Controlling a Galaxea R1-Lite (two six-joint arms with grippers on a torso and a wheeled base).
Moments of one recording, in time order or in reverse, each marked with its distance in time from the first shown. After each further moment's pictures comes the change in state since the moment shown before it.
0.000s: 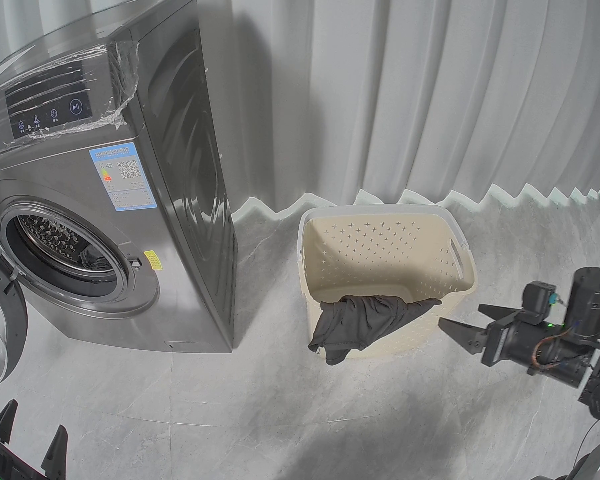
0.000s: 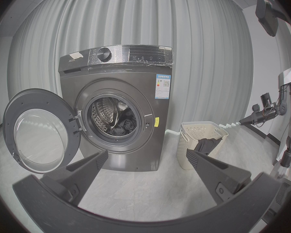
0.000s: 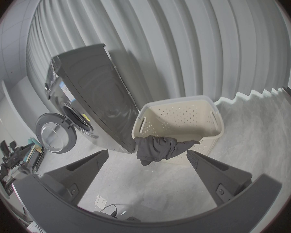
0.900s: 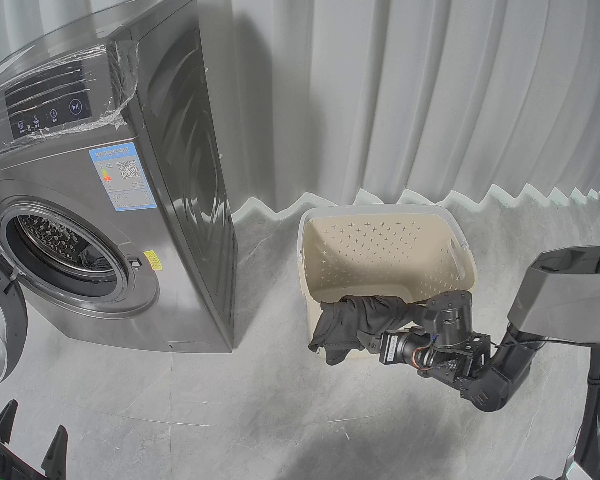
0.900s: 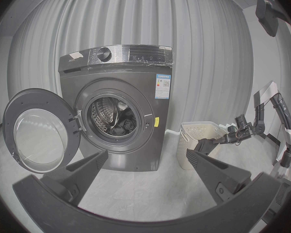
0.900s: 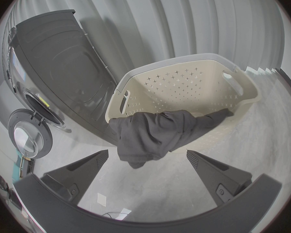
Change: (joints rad) left arm 0.000 0.000 0.000 0.000 0.000 -0.001; right arm 0.141 0.678 -0.393 -0.088 -0.234 0.154
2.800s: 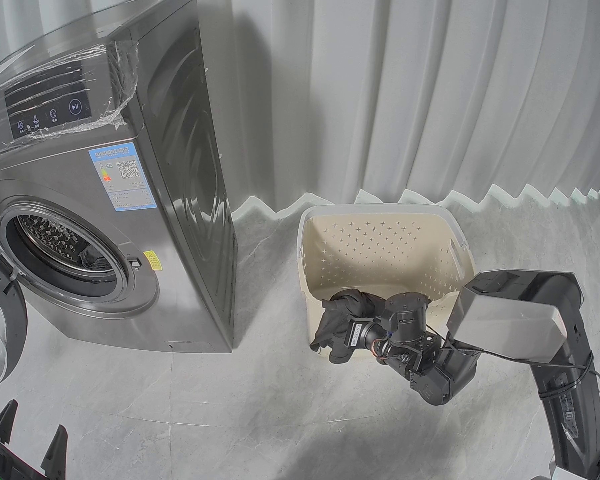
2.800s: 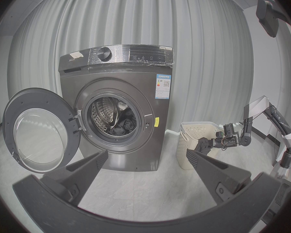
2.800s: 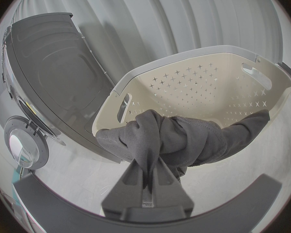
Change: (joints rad) left arm 0.000 0.000 0.000 0.000 0.000 -0.004; right arm 0.008 0.294 -0.349 -0.081 -0.021 0.026
